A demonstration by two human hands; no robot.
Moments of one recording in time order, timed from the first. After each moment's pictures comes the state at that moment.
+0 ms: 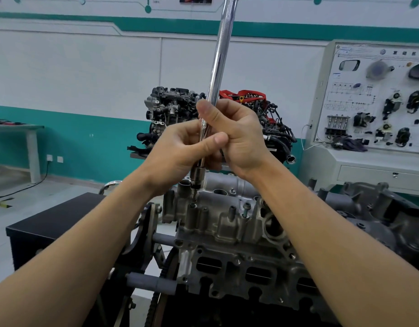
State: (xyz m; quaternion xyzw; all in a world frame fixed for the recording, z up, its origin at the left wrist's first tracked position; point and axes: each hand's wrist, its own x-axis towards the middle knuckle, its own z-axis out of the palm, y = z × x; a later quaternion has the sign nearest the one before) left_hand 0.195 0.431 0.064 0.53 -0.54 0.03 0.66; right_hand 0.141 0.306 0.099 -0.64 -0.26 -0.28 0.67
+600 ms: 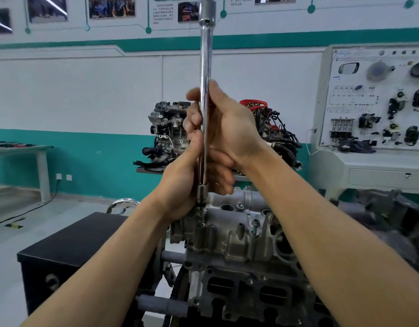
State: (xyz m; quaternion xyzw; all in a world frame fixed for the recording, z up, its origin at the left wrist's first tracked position) left_hand 0.196 0.420 0.061 0.47 -0.49 -0.14 0.72; right_hand 0.162 0.320 0.134 -0.58 -0.33 -0.15 0.73
